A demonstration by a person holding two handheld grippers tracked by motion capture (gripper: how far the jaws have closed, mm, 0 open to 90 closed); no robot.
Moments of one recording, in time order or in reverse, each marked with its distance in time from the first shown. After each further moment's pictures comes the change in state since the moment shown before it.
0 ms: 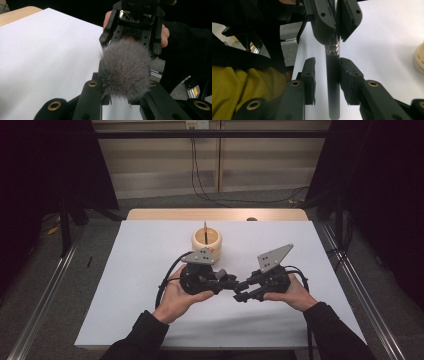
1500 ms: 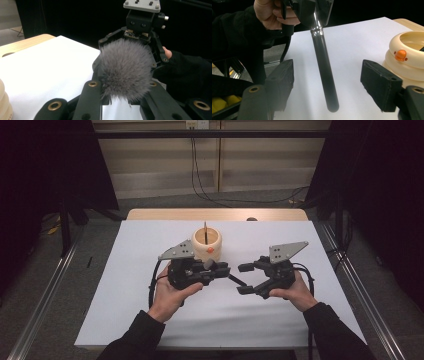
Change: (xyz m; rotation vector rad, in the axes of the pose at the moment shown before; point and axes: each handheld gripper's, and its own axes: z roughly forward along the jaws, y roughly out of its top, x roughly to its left) left arm 0.009 -0.002 -0.027 -0.214 0.042 -0.012; right arm 0.000 0.002 -0.018 -0.182 -0.148 0.036
